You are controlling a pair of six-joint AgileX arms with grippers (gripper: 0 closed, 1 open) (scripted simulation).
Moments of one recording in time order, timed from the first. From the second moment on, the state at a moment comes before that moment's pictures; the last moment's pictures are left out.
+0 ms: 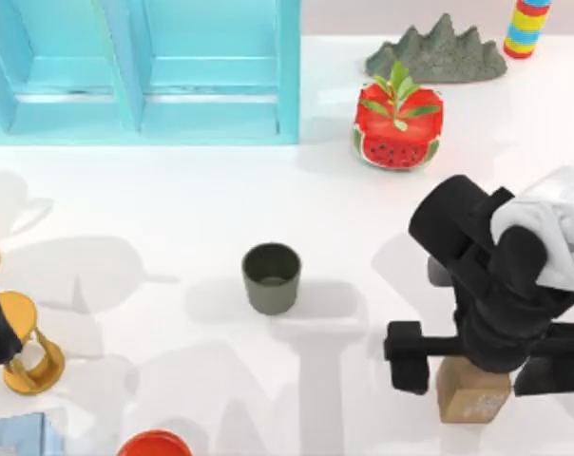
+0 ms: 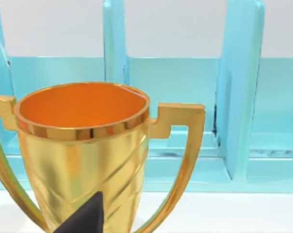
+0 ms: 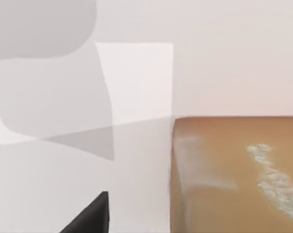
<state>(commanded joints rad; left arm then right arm) 0.00 0.00 0.00 0.00 0.00 0.00 0.64 1.72 0.94 -0.79 0.00 0.65</state>
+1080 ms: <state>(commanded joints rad) 0.00 0.00 0.00 0.00 0.00 0.00 0.64 1.72 0.94 -0.79 0.00 0.65</state>
